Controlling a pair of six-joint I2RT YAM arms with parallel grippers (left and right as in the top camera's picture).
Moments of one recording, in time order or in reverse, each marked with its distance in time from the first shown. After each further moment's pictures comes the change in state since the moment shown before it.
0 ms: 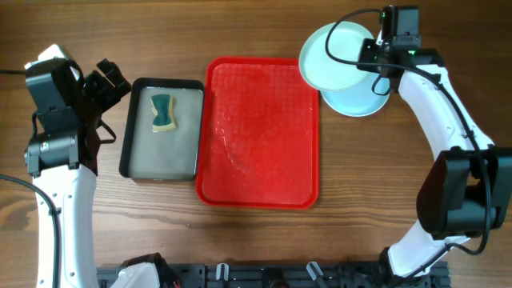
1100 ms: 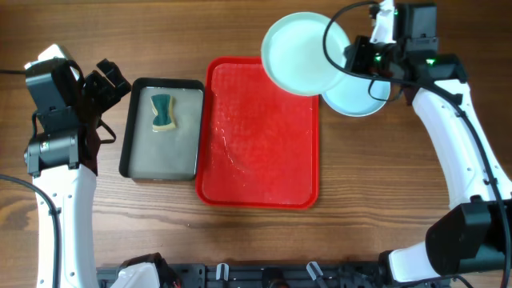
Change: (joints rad) left arm 0.000 0.000 0.000 0.000 0.000 0.000; right arm 0.031 -0.204 0.000 -0.115 -0.428 0.068
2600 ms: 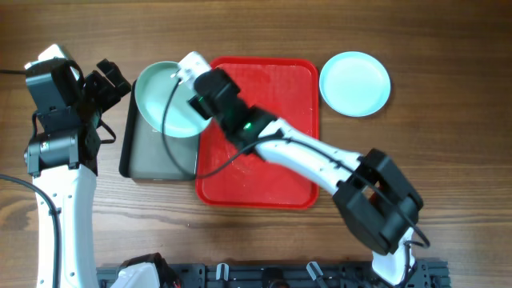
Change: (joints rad) left arm 0.000 0.000 0.000 0.000 0.000 0.000; right arm 0.756 0.354 0.000 0.689 0.539 -0.379
